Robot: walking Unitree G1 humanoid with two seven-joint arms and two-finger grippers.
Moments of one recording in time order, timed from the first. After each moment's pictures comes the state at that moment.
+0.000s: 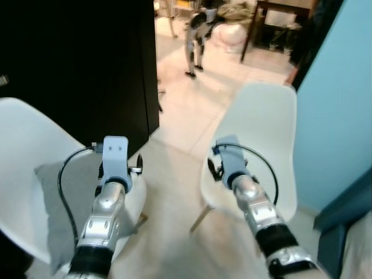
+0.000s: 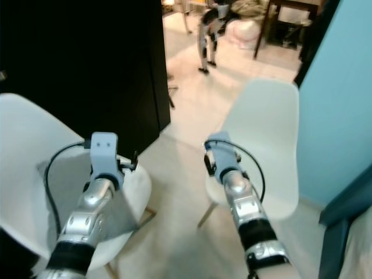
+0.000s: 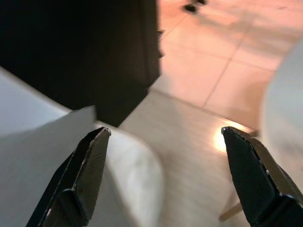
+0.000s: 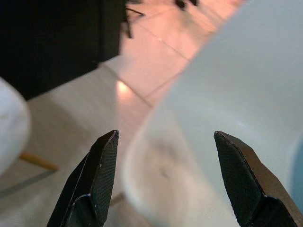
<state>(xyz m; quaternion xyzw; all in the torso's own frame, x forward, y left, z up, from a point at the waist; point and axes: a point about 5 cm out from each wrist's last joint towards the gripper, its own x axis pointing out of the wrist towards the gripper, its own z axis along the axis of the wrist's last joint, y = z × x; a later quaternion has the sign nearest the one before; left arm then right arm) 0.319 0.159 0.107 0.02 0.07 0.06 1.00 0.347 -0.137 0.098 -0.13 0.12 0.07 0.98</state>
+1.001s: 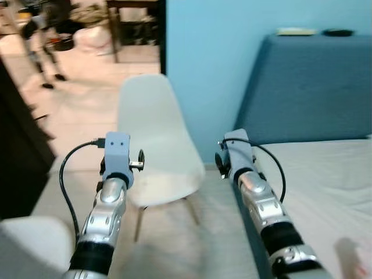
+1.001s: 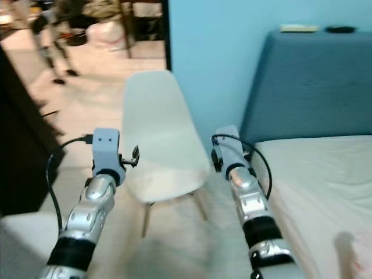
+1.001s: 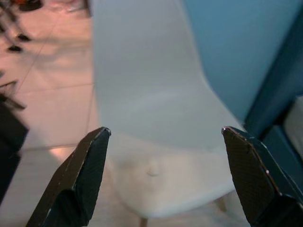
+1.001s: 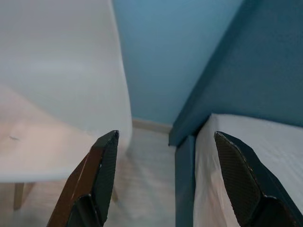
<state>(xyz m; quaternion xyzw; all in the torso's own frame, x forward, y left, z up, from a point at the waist) 0.322 0.157 0.114 0.03 0.06 0.05 1.00 0.348 -0.141 0.103 -0.13 0.11 0.06 0.98</state>
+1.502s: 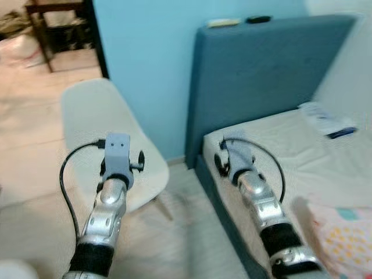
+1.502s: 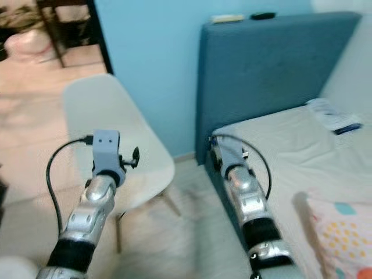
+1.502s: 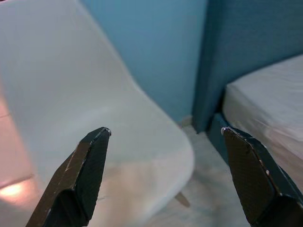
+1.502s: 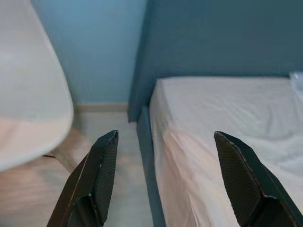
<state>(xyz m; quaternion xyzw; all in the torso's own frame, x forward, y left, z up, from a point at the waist) 0.322 0.159 0.114 0.03 0.06 0.05 1.00 0.350 -0.140 0.104 -0.13 0.11 0.06 0.98</state>
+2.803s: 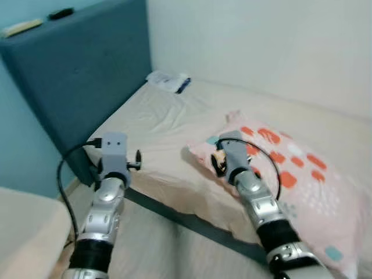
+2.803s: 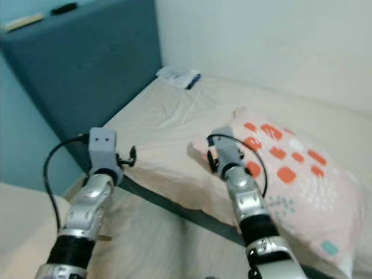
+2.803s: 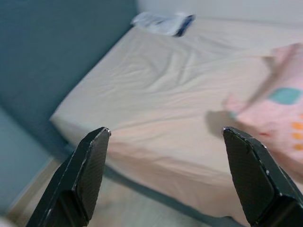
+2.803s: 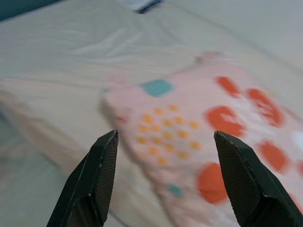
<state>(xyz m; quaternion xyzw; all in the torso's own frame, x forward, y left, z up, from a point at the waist) 0.323 0.157 0.114 0.02 0.06 0.05 1.00 0.350 -0.142 0.102 -0.13 0.12 0.05 0.98</state>
